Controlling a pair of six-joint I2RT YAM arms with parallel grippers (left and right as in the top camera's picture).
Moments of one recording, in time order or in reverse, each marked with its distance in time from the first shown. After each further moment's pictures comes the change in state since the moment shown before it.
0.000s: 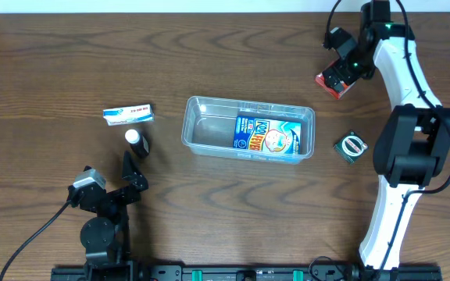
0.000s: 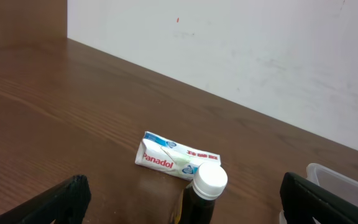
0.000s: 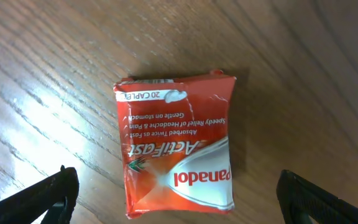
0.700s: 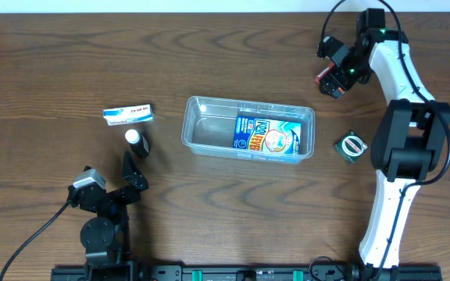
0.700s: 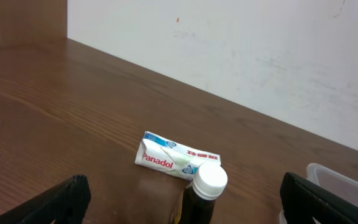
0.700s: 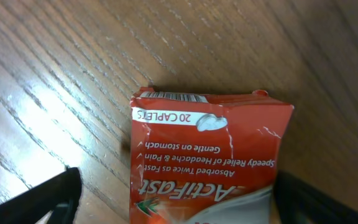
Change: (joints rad) left arm 0.000 0.000 0.000 0.000 0.000 0.000; right arm -0.003 0.071 -0.002 0.020 -0.068 -0.089
